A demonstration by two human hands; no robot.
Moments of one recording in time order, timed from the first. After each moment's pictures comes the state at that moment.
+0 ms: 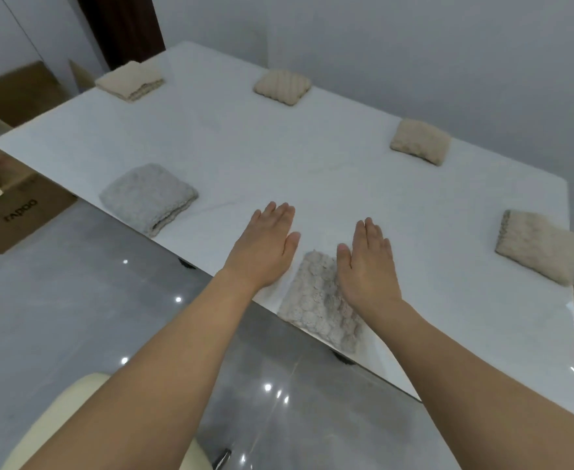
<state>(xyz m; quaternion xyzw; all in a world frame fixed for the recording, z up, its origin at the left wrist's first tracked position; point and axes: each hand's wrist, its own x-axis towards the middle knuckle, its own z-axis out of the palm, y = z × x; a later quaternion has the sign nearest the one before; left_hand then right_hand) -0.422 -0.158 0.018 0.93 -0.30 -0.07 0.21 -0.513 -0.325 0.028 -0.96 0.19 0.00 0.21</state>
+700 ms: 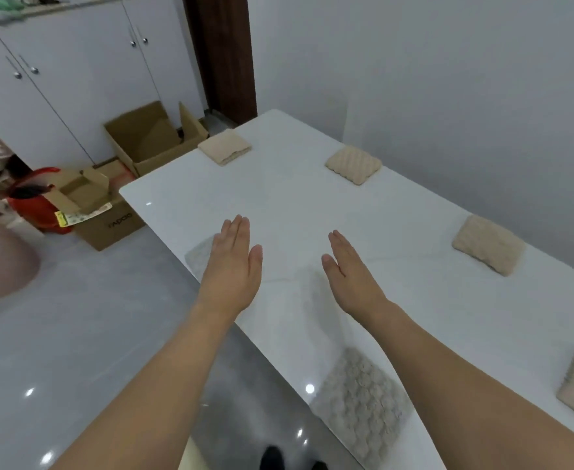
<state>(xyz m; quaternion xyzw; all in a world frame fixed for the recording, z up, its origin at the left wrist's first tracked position) -0.345 -0.063 0.126 0.96 -0.05 0.07 0.27 -0.358 -0.283 0.134 -0.91 -0.03 0.09 0.40</state>
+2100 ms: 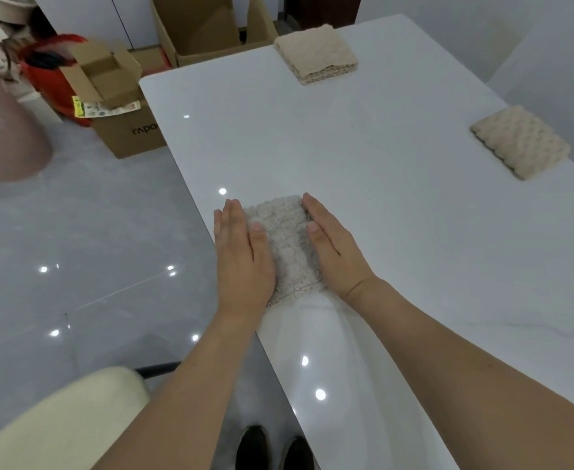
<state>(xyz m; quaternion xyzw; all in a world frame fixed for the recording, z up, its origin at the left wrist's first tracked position) -0.242 0.012 -0.063 0.84 0.24 0.12 0.47 -0.175 -0.126 -0.055 -0.83 -0.20 0.16 0.50</state>
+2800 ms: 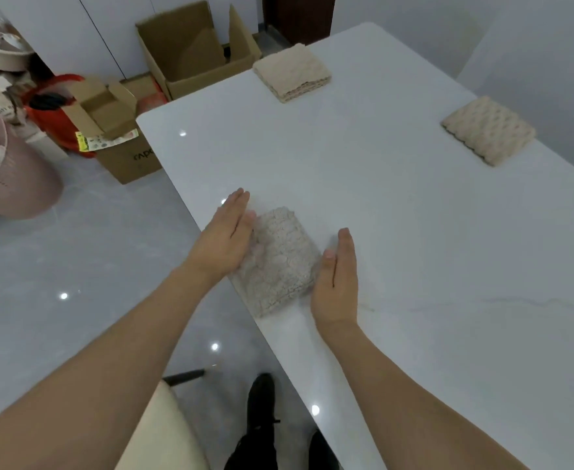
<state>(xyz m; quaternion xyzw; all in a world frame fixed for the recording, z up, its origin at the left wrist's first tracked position) -0.207 0.075 -0.025 0.92 0.07 -0.05 0.39 -0.244 -0.118 -0.046 -0.81 0.08 0.04 0.58</state>
